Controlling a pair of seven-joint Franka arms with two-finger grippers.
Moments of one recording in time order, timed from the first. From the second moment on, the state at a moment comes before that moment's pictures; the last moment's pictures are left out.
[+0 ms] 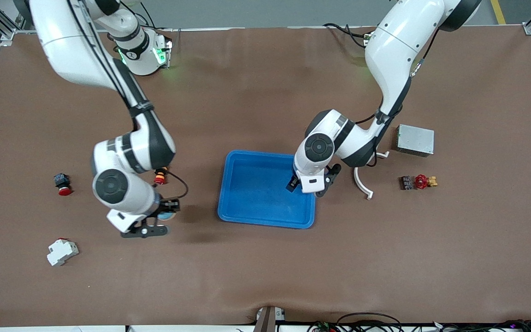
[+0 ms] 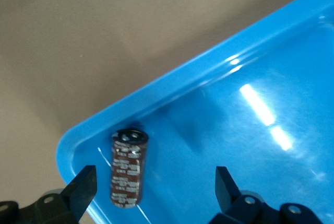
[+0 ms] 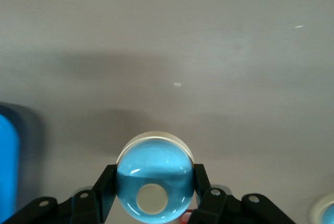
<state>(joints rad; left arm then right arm) -0.44 0.72 -0.23 -1.63 0.05 2.26 -1.60 0.23 0.64 0.03 -1.49 -0.05 2.07 0.17</state>
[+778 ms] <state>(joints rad) -0.45 0.75 -0.23 -1.63 0.05 2.25 -1.62 -0.09 0.62 0.03 -1.70 -0.05 2.36 -0.45</state>
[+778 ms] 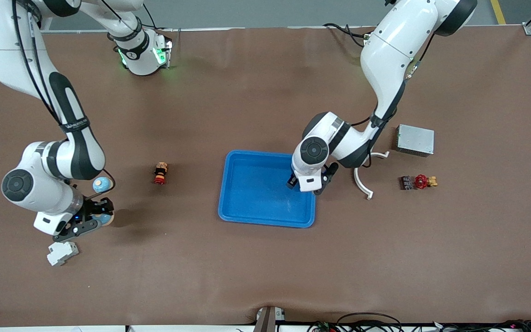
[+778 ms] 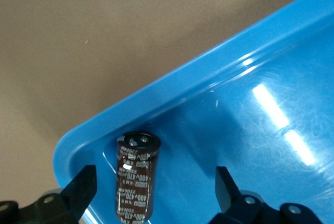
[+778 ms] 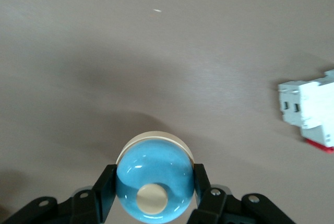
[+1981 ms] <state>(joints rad) -0.42 0.73 -0.23 -1.57 0.05 2.22 -1.61 -0.19 0.72 0.03 -1.68 -0.04 2.46 -0.60</state>
